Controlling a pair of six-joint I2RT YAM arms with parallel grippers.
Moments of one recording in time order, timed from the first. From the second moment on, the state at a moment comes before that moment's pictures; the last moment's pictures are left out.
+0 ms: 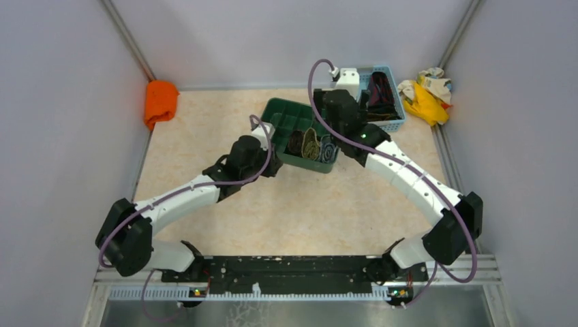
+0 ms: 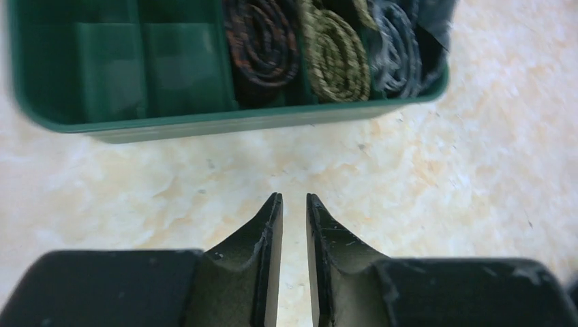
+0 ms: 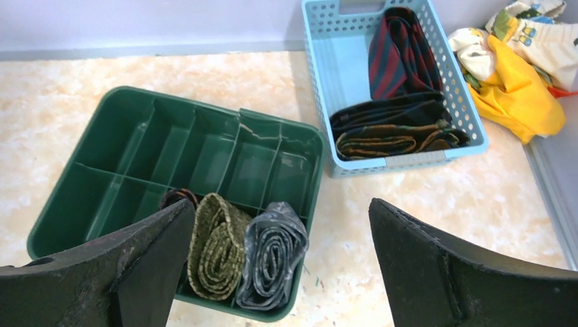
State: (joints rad) left arm -0.71 1.34 0.84 0.01 -0.11 -0.36; right arm 0.66 1.42 1.37 -0.33 0.68 0.23
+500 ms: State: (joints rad) left arm -0.75 1.84 1.03 0.13 0.15 -0.39; right arm 0.54 1.34 1.32 -0.37 0.64 0.25
